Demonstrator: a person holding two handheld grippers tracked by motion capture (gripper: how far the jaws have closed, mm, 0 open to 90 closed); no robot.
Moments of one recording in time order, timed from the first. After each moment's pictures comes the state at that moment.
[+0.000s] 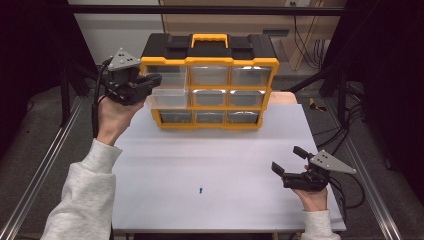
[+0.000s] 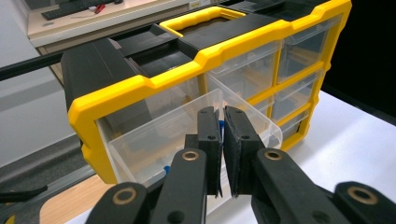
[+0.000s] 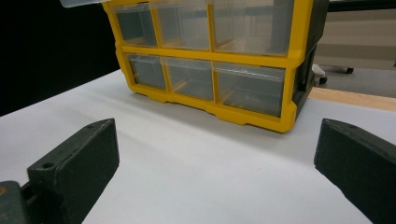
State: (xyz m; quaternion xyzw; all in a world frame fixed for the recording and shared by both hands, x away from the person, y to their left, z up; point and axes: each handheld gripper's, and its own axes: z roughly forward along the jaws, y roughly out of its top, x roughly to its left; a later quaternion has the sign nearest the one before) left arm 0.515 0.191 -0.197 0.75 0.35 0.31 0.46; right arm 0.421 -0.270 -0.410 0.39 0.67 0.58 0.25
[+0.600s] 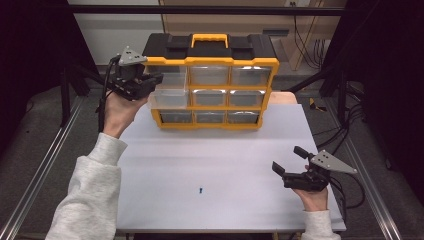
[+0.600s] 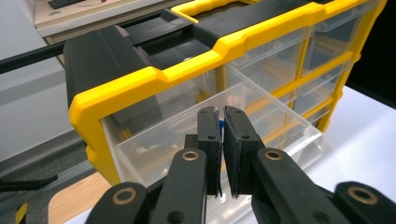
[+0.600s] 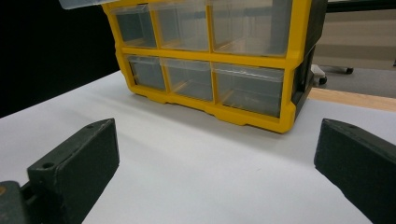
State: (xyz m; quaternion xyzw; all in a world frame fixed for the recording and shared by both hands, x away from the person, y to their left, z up) left arm 0.539 0.189 -0.208 0.76 0.37 0.31 0.43; right arm 0.421 -0.271 -0.410 0.39 0.67 0.58 0.25
